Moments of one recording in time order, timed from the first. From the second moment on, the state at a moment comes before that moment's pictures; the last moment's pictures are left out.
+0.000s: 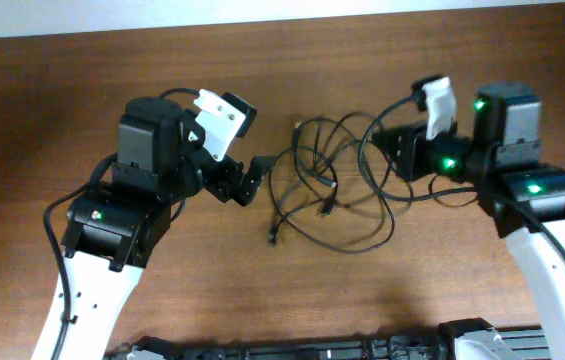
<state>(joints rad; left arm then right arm) -0.35 1.20 1.30 -0.77 0.34 0.20 0.07 1.17 1.18 -0.70 -0.64 0.11</state>
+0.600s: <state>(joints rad) -0.35 1.20 1.30 -0.77 0.34 0.20 0.07 1.17 1.72 -0.48 -0.57 0.11</state>
